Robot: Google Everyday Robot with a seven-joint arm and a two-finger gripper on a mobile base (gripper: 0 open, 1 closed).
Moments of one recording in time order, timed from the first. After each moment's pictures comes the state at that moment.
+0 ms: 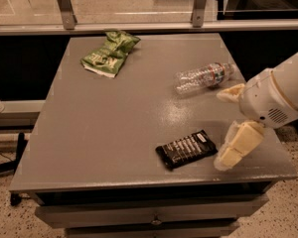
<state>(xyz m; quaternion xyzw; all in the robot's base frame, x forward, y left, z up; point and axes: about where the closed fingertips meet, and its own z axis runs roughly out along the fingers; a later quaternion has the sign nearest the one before) 0.423 -0.149 0.873 -0.59 0.76 0.16 0.23</state>
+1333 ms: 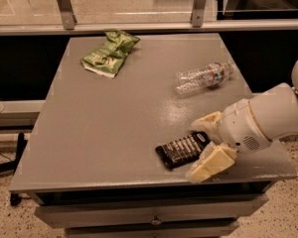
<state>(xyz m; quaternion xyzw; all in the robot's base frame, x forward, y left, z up) 0.401 -0.102 0.828 -0.57 0.74 0.24 0.26</state>
